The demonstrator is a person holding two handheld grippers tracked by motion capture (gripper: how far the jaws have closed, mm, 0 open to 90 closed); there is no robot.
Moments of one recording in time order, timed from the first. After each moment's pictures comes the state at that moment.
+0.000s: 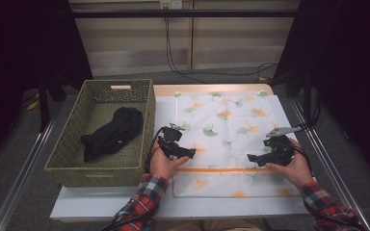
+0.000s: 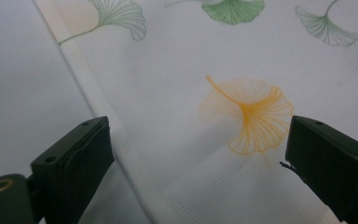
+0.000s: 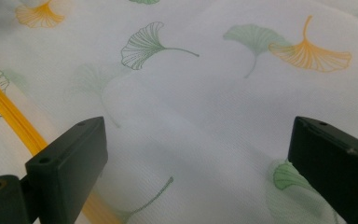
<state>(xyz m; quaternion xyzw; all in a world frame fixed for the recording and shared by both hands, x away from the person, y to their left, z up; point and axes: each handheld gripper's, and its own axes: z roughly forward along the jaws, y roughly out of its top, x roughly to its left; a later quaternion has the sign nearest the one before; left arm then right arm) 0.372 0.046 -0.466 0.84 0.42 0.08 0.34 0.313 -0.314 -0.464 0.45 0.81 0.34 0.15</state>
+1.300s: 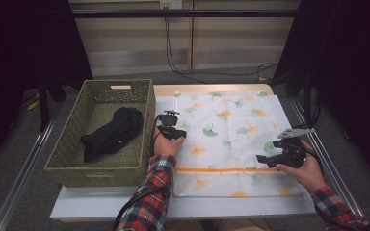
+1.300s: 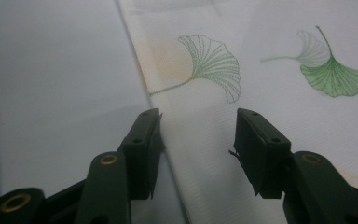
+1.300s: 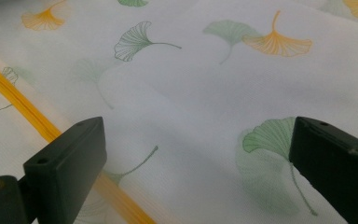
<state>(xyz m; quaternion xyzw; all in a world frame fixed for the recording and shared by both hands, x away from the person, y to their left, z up) 0.425 0.044 -0.469 0.79 0.52 0.11 0.30 0.298 -0.338 -0.455 0.47 0.80 0.35 0.15</state>
